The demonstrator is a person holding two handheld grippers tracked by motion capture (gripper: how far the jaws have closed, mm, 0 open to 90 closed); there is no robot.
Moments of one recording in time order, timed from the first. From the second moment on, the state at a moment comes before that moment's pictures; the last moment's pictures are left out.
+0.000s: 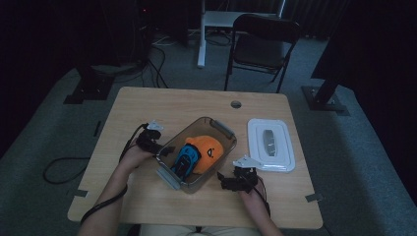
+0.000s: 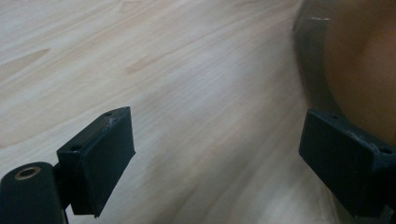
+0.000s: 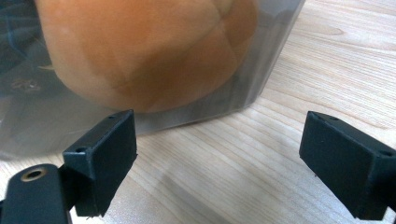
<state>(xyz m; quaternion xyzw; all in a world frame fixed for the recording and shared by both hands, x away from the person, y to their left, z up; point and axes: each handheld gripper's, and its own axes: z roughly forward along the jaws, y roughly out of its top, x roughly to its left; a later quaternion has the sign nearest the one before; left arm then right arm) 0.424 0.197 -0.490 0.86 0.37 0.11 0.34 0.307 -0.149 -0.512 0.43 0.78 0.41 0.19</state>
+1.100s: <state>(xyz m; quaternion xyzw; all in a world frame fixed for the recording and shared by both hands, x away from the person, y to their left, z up) 0.371 0.173 -0.496 0.86 0.34 0.13 0.35 0.308 -0.172 -0.519 0.45 0.78 0.40 0.19</state>
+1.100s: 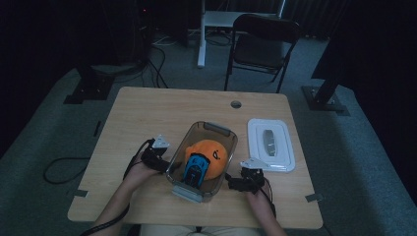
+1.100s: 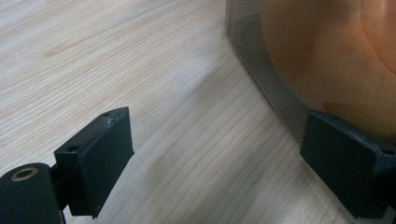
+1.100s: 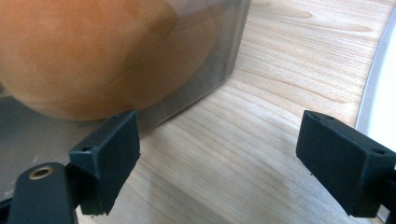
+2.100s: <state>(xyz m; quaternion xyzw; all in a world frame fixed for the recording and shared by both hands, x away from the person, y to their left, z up) 0.344 0.159 -0.495 0.87 0.34 0.14 0.33 0.376 -0.172 -0.520 0.42 0.80 0.37 0.20</state>
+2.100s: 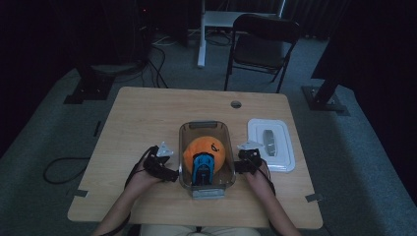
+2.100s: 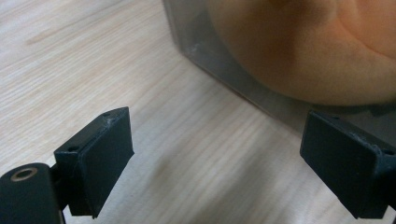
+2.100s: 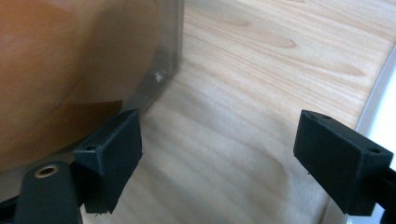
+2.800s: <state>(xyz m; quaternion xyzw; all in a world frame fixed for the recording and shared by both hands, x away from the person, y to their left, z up) 0.333 0.150 -0.499 0.88 0.33 0.13 0.33 0.391 -0.189 -0.495 0.42 0.78 0.42 0.21</state>
